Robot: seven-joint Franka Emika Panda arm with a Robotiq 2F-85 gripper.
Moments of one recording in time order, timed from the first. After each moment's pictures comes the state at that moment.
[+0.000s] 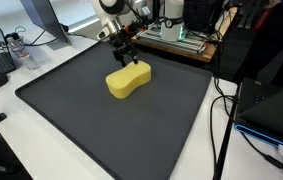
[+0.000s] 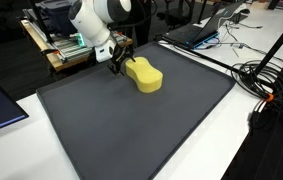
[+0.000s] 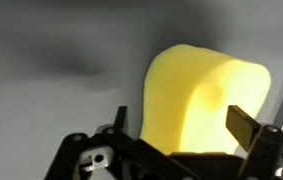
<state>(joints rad) -0.13 0.26 -0.10 -2.47 1.02 2.47 -1.14</state>
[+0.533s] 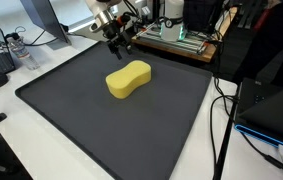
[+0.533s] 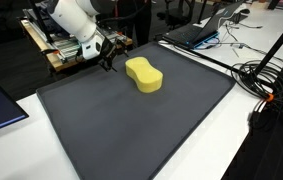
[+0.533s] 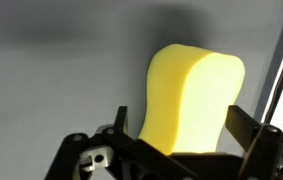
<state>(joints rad) -0.21 0.20 -0.16 -2.44 0.88 2.28 -1.06</state>
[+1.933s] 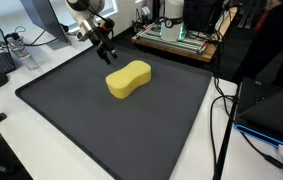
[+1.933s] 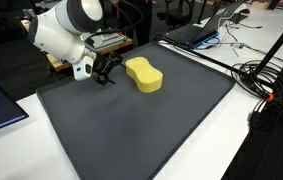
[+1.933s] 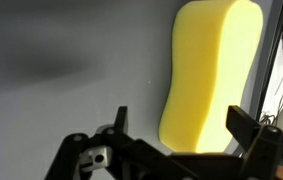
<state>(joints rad) -0.31 0.44 -0.18 -2.16 0.90 2.08 -1.05</state>
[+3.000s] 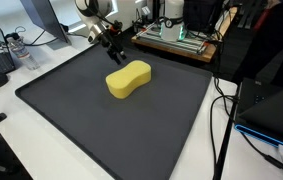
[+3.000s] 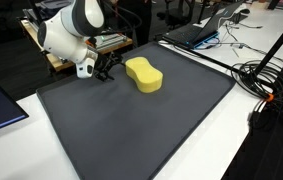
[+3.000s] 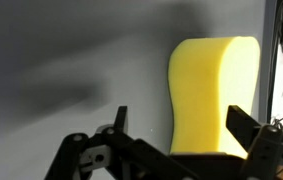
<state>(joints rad) -0.31 0.42 -0.17 -2.27 0.91 2.10 -0.98</state>
